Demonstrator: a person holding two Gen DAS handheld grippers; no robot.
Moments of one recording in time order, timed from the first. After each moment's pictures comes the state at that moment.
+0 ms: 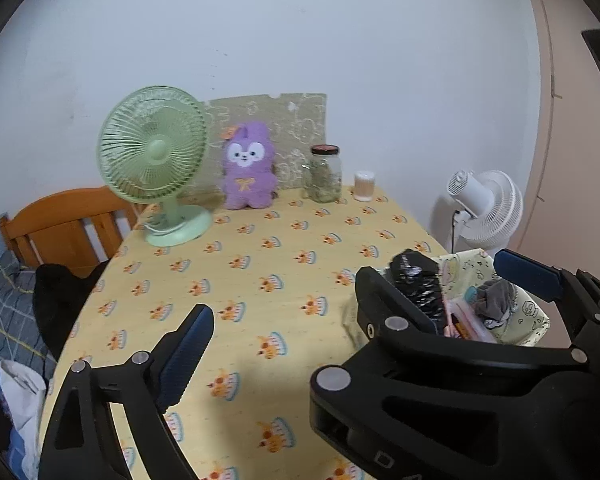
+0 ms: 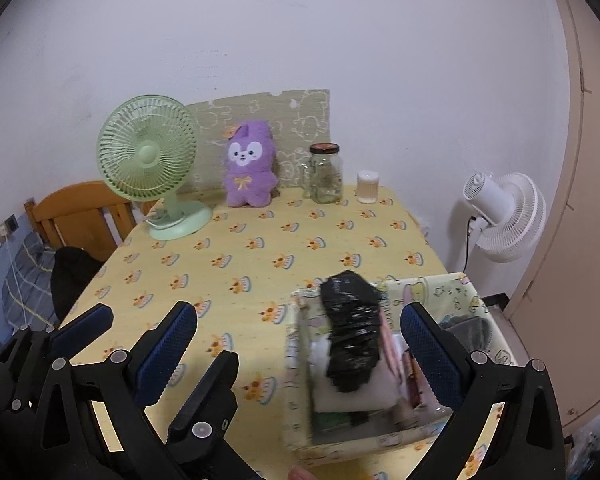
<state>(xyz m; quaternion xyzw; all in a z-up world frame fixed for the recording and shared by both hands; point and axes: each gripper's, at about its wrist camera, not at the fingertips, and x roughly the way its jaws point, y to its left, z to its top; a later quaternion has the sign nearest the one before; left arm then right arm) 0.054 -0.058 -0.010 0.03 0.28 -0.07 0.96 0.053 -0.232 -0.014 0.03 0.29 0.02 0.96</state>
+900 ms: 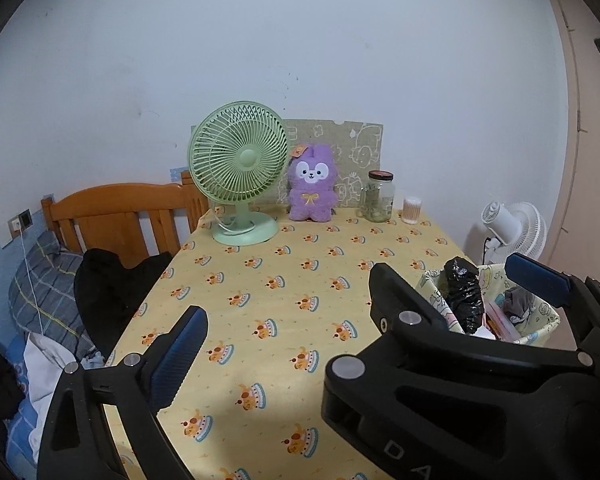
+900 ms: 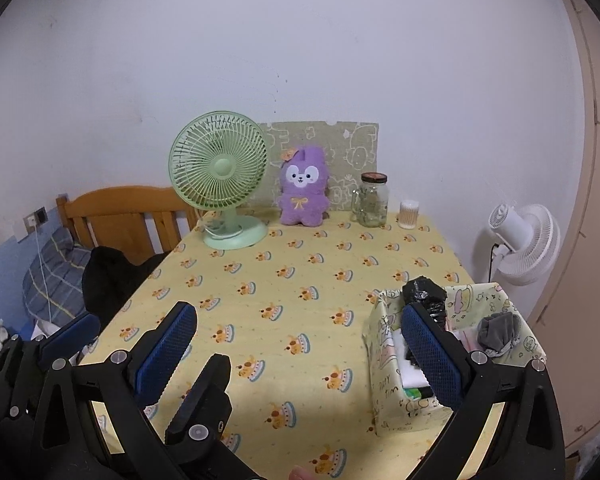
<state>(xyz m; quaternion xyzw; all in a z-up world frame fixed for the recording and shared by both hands) -0.014 0.019 0.002 0.00 0.24 -0.01 0.97 -0.007 -0.152 0.010 0.01 0.24 0.06 0.97</state>
